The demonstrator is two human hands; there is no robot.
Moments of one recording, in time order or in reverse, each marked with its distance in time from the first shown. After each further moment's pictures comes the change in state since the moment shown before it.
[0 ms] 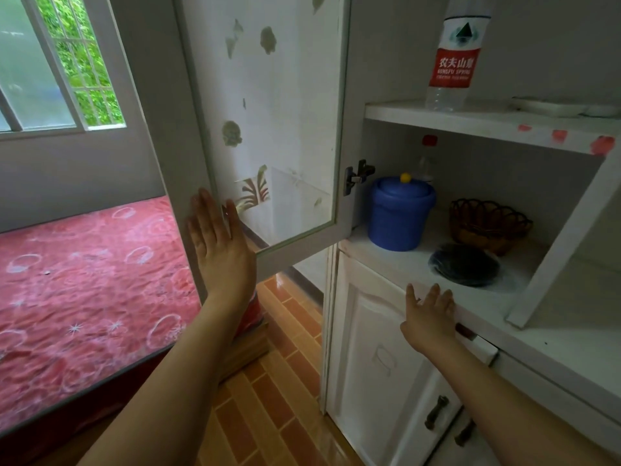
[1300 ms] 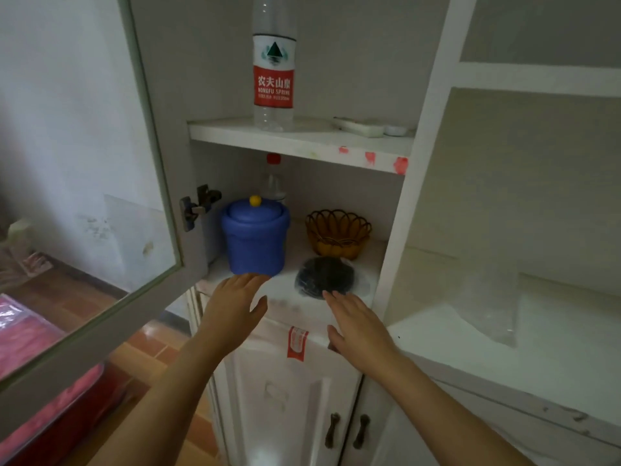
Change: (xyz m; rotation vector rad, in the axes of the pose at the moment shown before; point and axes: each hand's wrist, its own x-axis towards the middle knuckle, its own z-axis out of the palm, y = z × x) left_hand -0.015 0.176 0.101 -0.596 -0.520 0.578; right_hand -0.016 0.094 -0.024 0.397 0.218 -0.088
